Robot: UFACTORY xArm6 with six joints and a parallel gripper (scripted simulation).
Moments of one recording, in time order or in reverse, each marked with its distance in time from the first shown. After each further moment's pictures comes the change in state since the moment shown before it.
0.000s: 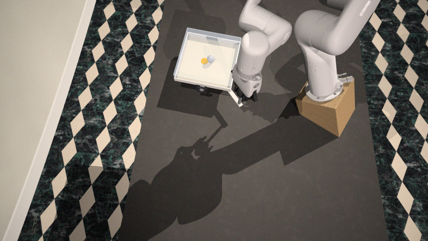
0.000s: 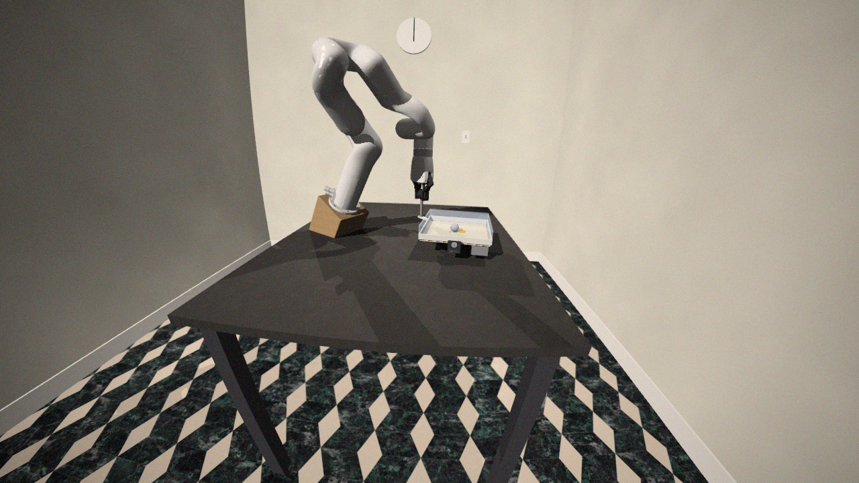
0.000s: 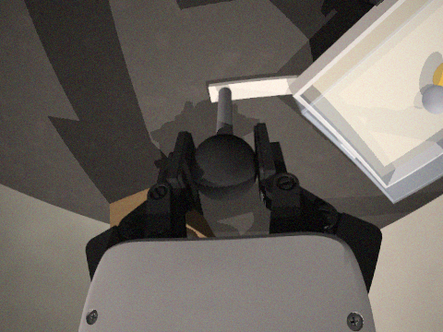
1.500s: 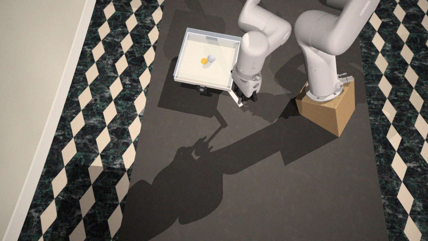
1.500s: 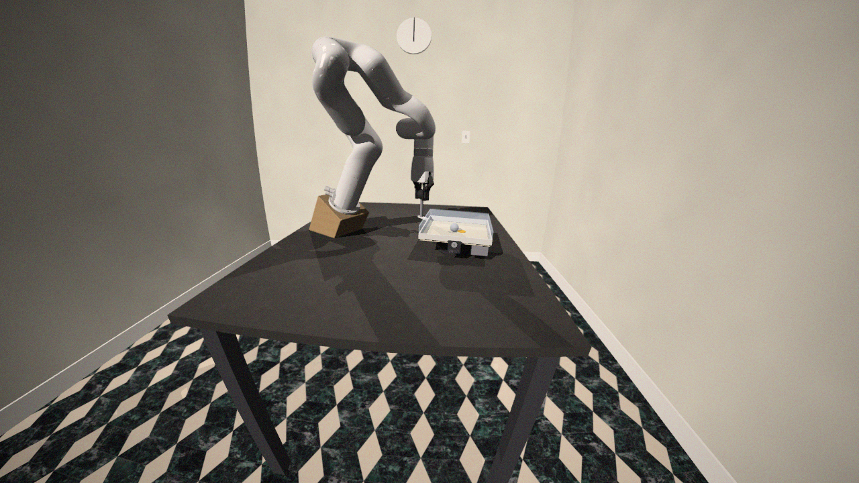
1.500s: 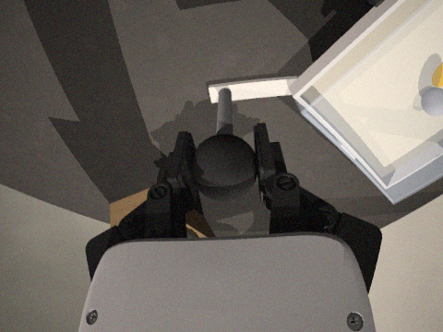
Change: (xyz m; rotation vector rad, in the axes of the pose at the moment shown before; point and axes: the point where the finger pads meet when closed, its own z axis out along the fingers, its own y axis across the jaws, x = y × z) arm 0.001 0.000 0.000 0.000 -0.002 0.000
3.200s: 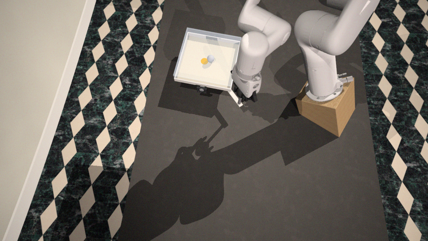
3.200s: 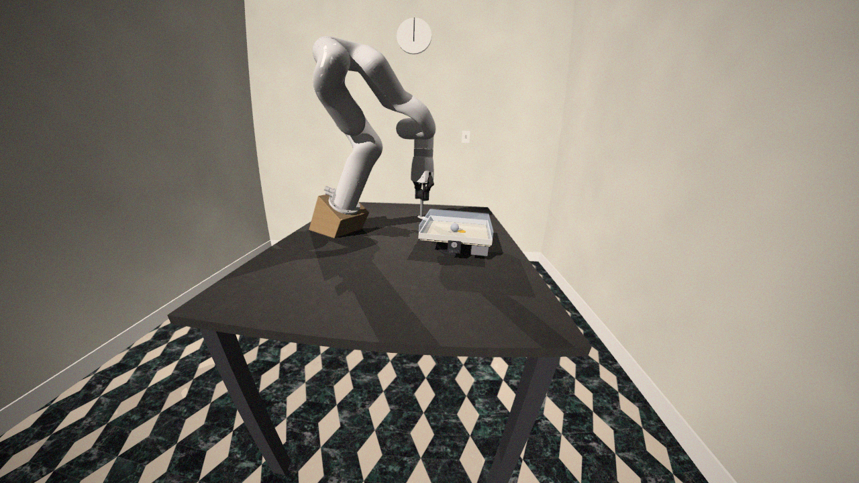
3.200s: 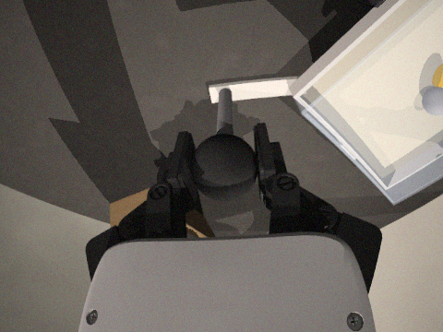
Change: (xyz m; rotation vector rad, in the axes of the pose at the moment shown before) arm 0.000 0.000 0.001 0.000 -0.002 -0.001
